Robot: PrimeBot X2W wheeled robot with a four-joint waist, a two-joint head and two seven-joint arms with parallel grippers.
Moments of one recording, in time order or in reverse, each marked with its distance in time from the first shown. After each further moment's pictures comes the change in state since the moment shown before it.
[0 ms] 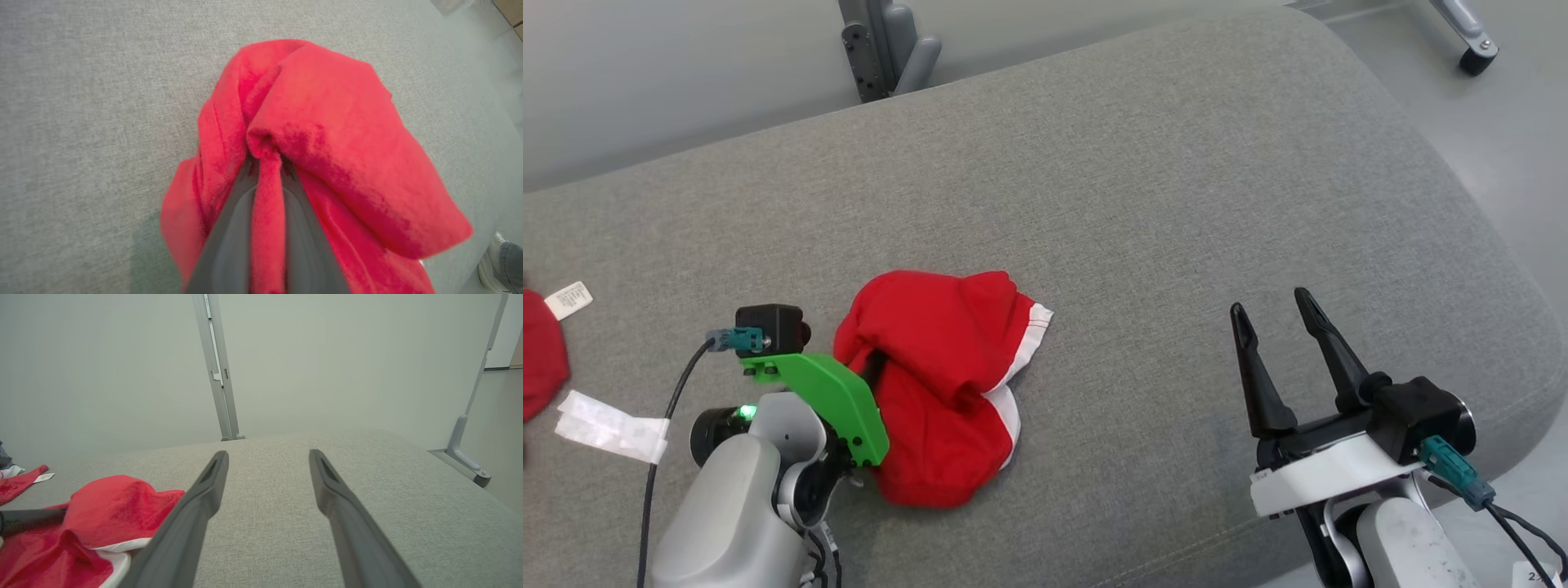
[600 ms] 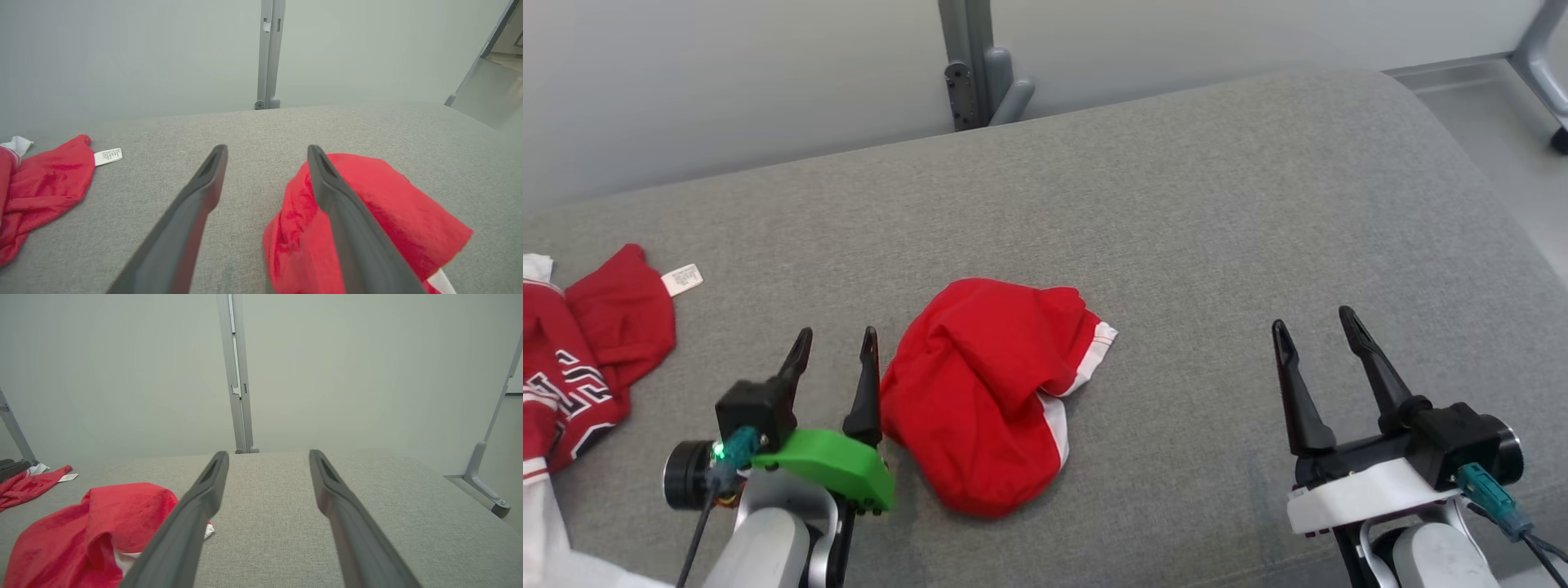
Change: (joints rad) left arm 0.154 0.012 -0.032 -0.198 0.230 0.192 -0.475; right arm 0.077 -0.002 -0.067 -0.045 -0.046 0.000 0.000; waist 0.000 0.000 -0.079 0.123
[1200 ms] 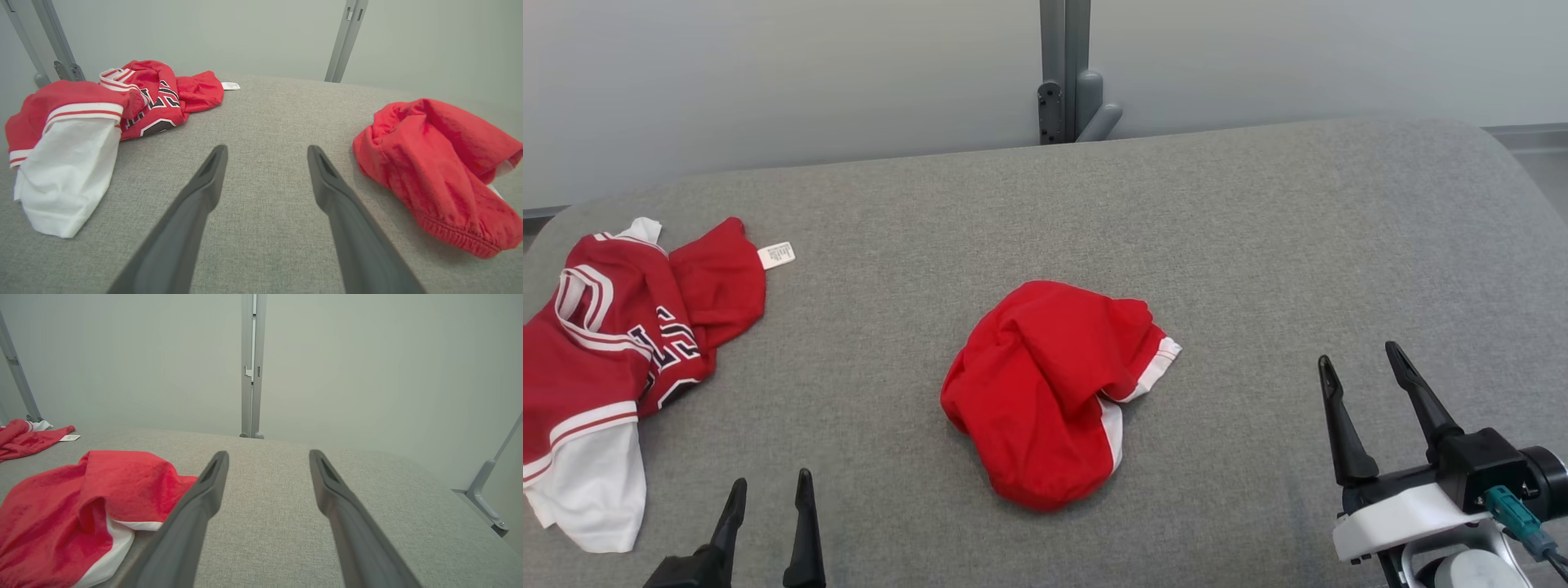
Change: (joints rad) left arm 0.414 -0.005 0.194 -0.198 0.052 -0.034 -0.105; right arm 0.060 -0.066 -0.071 0.030 -0.060 0.000 0.000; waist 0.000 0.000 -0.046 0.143
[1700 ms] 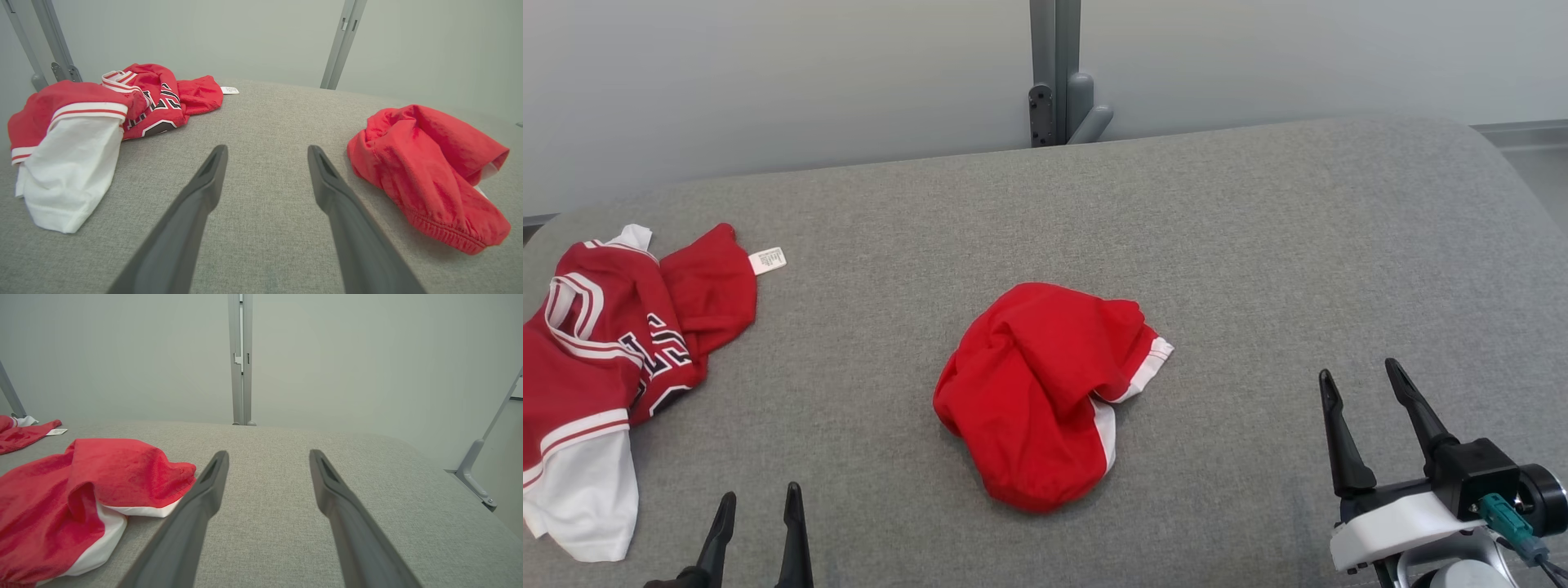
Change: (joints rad) left arm 0.057 -0.117 0.175 -0.028 0.120 -0.151 0.000; right arm 0.014 0.030 -0.024 0.036 -0.010 0.000 0.000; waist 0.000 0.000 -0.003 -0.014
